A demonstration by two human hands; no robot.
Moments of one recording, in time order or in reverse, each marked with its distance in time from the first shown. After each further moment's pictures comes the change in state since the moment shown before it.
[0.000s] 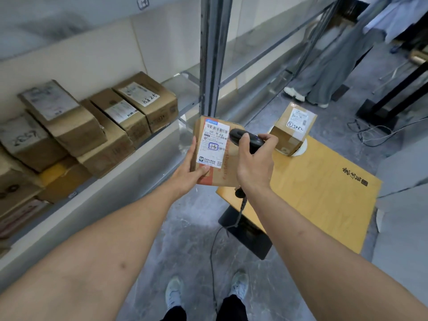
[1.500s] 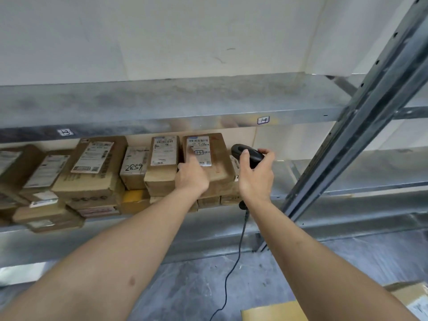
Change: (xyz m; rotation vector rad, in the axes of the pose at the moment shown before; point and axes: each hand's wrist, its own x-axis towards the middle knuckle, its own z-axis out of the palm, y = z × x) left_hand 0.068 0.134 -0.166 0.457 1.110 -0.544; right_hand 0.114 -0.167 0.201 0.118 -0.695 -0.374
